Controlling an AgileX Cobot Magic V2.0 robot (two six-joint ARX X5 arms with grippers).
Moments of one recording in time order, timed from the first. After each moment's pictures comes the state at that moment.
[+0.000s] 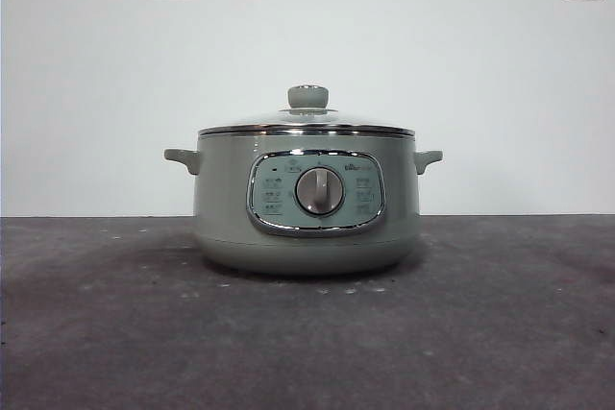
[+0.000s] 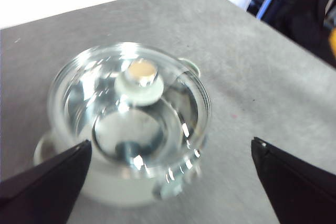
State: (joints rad) left arm -0.35 1.24 1.36 -0.64 0.40 0.02; right arm 0.29 0.90 1.19 -1.10 -0.11 -0.04
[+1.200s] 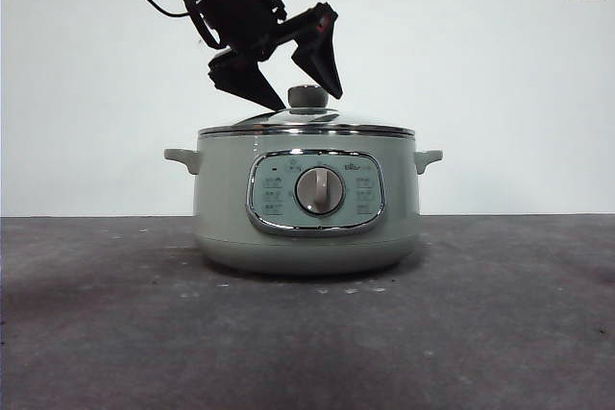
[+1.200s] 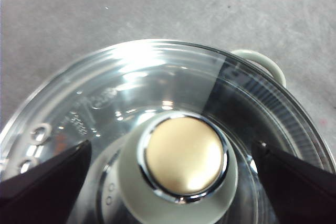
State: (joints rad) left arm -0.48 1.93 1.74 -0.48 0.23 0.12; right arm 0.29 0.82 1.19 -1.18 -0.19 -0.03
